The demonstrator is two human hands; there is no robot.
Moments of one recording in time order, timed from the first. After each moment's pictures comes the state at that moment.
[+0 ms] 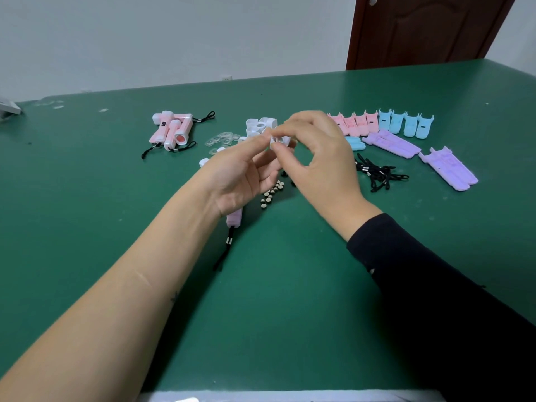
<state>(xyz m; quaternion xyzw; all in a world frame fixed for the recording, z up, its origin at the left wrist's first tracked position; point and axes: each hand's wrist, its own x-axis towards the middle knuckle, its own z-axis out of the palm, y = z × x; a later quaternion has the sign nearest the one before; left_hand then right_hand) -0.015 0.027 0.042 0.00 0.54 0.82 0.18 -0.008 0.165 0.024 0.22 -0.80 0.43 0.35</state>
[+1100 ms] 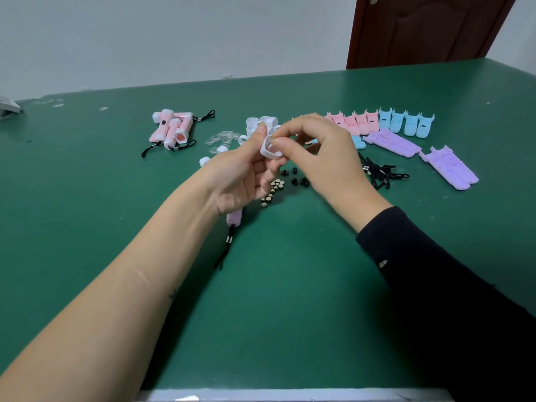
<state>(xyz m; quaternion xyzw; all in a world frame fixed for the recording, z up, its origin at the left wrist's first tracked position) -0.018 0.024 0.039 -0.02 0.62 0.76 0.19 -0.007 0.173 0.038 0.20 -0.78 0.56 0.18</state>
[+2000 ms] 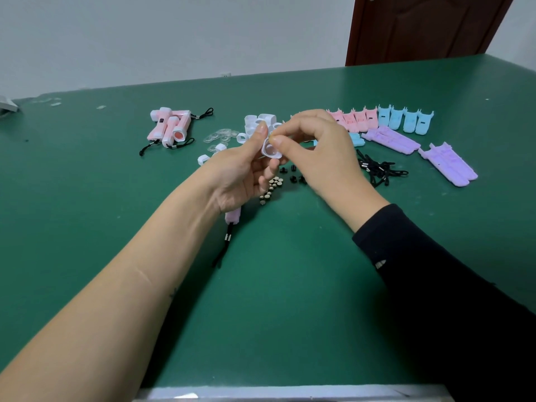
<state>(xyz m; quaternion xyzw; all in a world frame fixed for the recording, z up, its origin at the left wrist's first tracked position) -0.016 0.029 0.038 -0.03 0.64 0.75 0.16 -0.006 0.168 0.039 0.15 -0.79 0.58 0.17</state>
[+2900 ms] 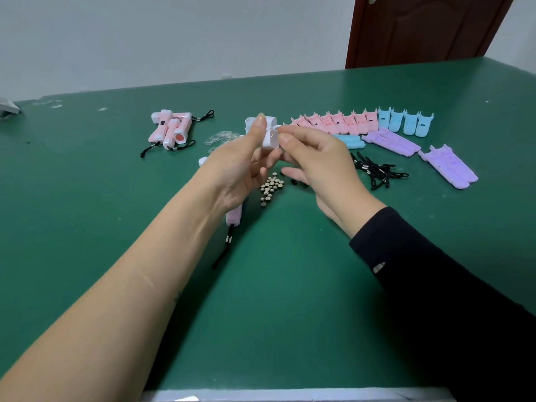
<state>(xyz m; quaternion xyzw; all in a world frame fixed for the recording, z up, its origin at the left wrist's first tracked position) -0.015 0.034 0.043 -0.03 0.64 0.76 0.07 -0.010 0.163 0.029 0.05 -0.66 0.75 0.02</state>
